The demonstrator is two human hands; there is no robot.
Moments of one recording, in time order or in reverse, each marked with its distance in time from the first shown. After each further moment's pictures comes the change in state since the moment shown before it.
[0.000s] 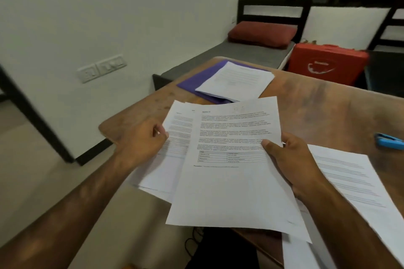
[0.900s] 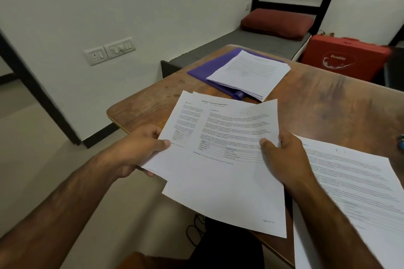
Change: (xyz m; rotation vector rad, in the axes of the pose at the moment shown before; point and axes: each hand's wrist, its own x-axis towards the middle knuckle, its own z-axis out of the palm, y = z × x) left_hand -0.026 -0.013 -0.016 -0.443 -0.363 -0.270; right_hand 0.015 0.026 0.032 -0.286 0.033 -0.042
